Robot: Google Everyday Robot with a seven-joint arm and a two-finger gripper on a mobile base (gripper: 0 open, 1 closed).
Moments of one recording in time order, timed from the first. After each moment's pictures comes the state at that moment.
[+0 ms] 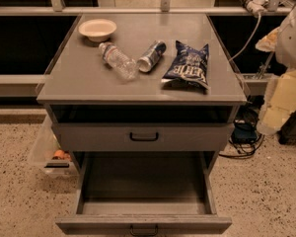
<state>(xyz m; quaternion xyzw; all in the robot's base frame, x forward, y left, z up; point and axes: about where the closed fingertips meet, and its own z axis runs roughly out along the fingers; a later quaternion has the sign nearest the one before) 0.438 -0.217 0.976 -0.60 0.78 -0.03 0.16</state>
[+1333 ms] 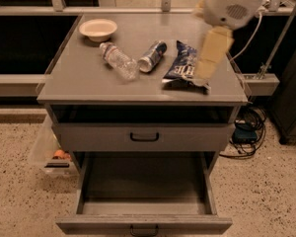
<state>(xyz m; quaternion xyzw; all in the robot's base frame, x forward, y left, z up) 0.541 -0.124 0.994 -0.67 0.72 0.00 0.21</state>
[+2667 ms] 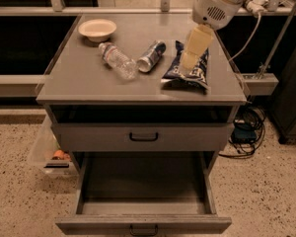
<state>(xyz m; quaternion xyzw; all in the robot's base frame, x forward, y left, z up) 0.612 -0.111 0.968 -0.61 0.76 0.02 0.22</state>
